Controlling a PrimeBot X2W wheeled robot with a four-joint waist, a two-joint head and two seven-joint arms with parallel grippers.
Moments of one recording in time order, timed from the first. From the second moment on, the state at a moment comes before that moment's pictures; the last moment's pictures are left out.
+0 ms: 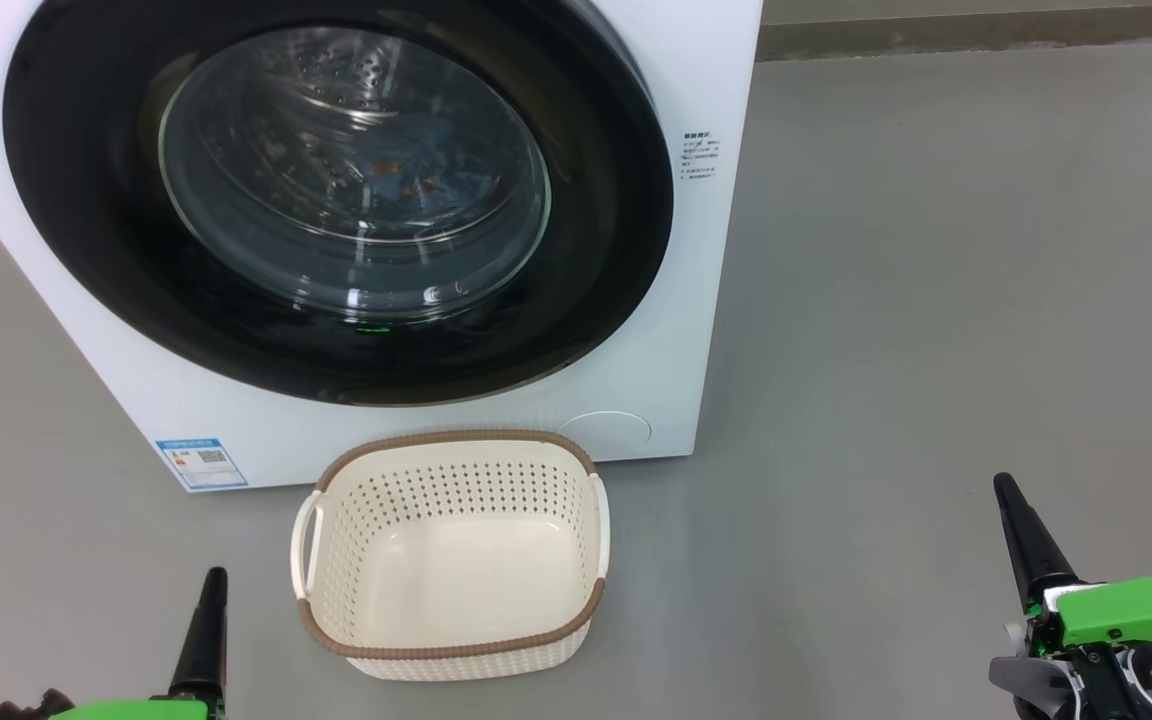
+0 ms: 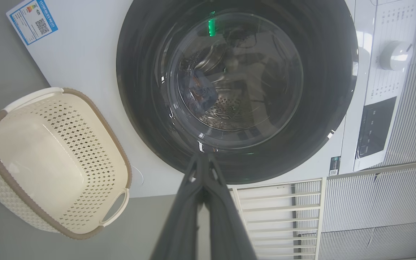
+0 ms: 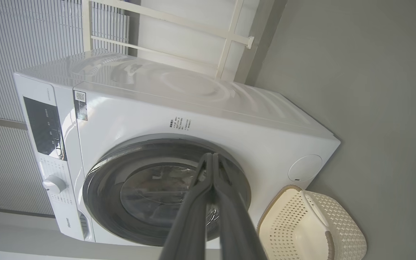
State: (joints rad) left arm -0.07 0.06 0.04 0.29 -1.44 -0.12 0.05; right arm -0.08 -0.08 -0.08 0.28 1.42 0.13 0.05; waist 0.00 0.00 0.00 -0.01
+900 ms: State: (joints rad) left arm -0.07 0.04 0.08 0.28 -1.60 -0.12 0.11; right arm -0.08 -0.04 -0.13 0.27 1.61 0.13 0.11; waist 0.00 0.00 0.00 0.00
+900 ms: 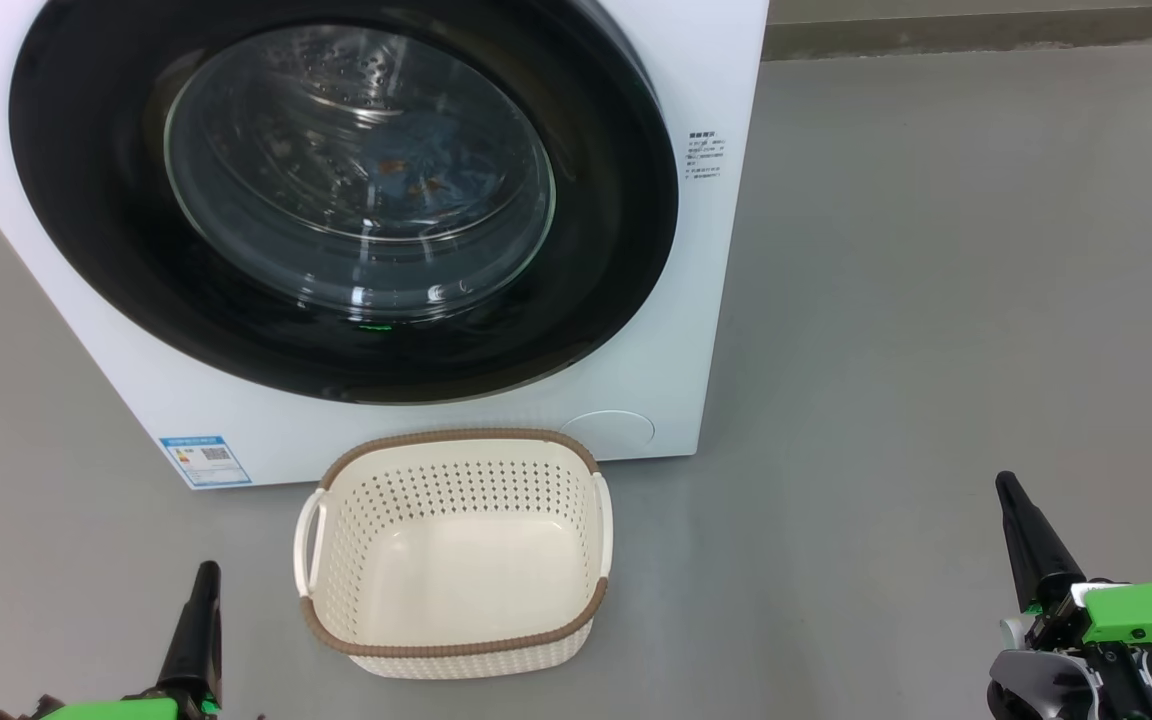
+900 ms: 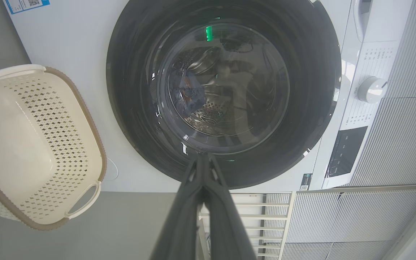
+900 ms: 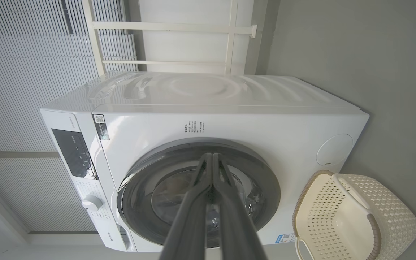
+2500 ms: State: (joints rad) left arm -0.07 0.04 0.08 0.28 -1.60 -0.12 0.11; right arm -0.08 -0.04 -0.13 0.27 1.61 0.13 0.11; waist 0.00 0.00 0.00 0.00
